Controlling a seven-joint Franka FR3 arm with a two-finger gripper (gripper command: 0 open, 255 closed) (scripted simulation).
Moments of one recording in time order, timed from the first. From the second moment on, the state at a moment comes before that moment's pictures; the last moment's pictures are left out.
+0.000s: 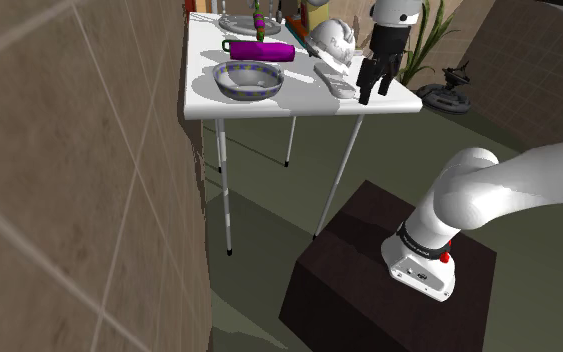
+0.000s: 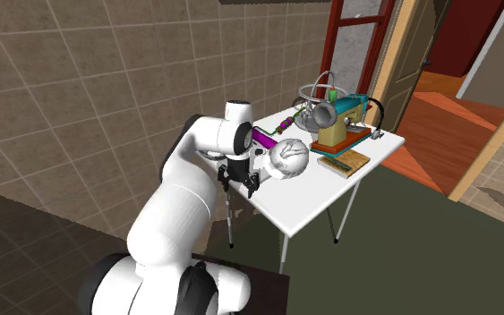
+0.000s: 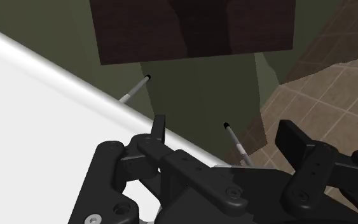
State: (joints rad) arm 0.01 -0.76 -0.04 -2.32 -0.02 1.45 0.10
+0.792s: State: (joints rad) arm -0.11 -0.43 -0.02 -2.06 -0.01 1.60 0.42
